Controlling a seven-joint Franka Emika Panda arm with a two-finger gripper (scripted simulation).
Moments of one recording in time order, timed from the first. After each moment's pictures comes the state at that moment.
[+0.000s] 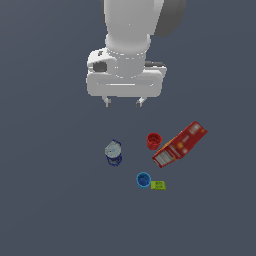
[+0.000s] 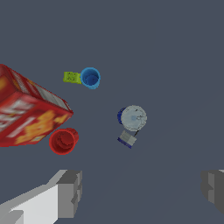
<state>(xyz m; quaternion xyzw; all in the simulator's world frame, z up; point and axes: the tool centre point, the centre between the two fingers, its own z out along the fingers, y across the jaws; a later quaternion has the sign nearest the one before) -0.010 -0.012 0.335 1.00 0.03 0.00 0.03</state>
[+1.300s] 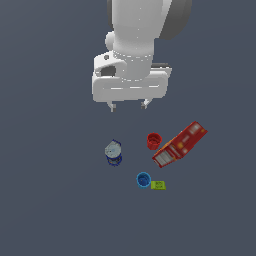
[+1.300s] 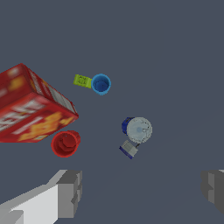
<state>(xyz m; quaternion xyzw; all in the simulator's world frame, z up) 0.005 0.003 0.333 0.99 0.09 0.02 0.03</state>
